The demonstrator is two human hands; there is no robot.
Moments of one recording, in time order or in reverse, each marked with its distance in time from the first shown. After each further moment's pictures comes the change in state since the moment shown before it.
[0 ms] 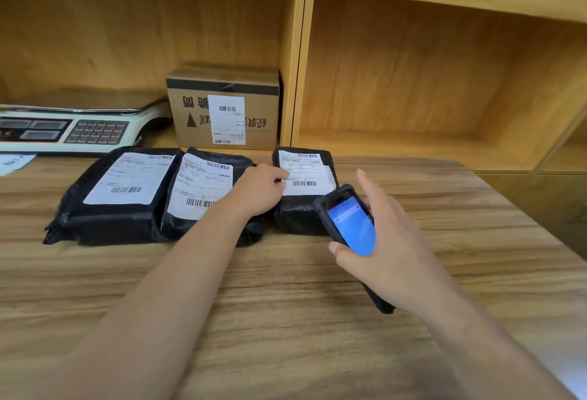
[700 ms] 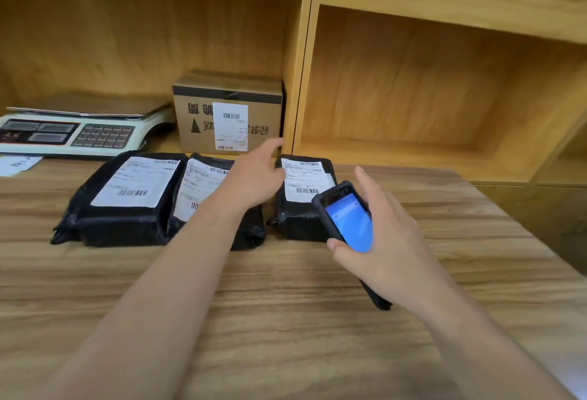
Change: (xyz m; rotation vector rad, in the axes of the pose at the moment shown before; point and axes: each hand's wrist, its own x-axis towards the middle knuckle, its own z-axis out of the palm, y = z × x) left_hand -0.031 0.028 -0.043 -0.173 0.144 0.036; right_hand 0.004 -0.010 -0.006 -0.019 0.030 -0.048
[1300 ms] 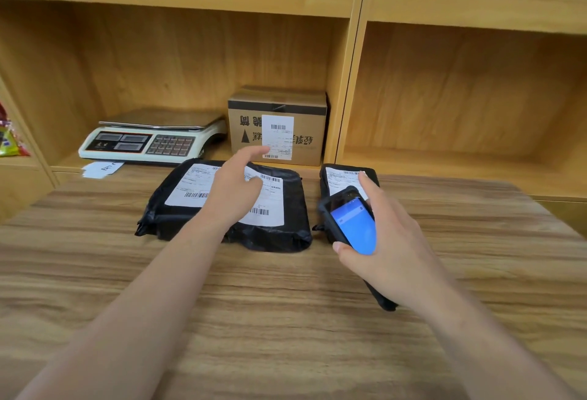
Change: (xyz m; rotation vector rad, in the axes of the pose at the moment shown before) left_hand -0.040 -0.068 -0.061 -0.099 0.295 0.016; right_hand 0.007 -0.042 0.023 0.032 -0.100 -0.057
